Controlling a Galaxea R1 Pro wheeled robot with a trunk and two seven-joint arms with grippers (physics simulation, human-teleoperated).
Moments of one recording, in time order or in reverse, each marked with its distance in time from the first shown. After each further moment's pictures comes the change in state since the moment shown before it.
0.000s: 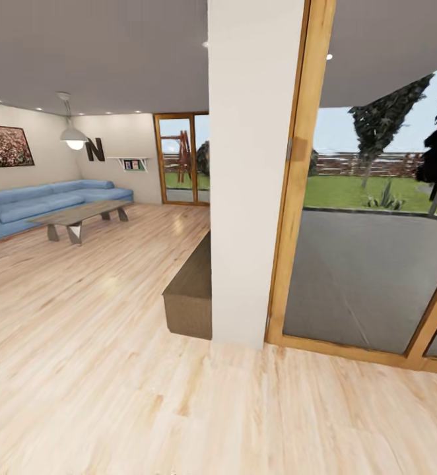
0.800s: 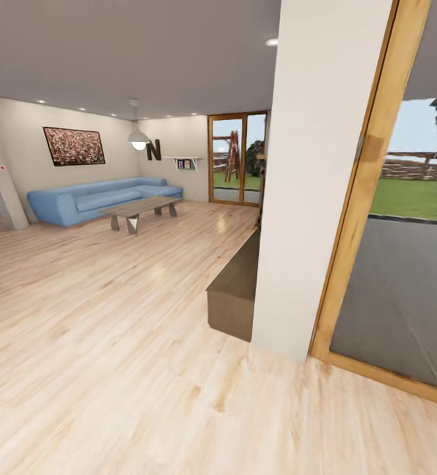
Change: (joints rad) left arm 0.000 0.000 0.000 0.000 0.000 0.000 0.000; right arm 0.000 -0.002 -0.001 -0.001 0.001 -0.002 -0.002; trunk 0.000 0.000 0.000
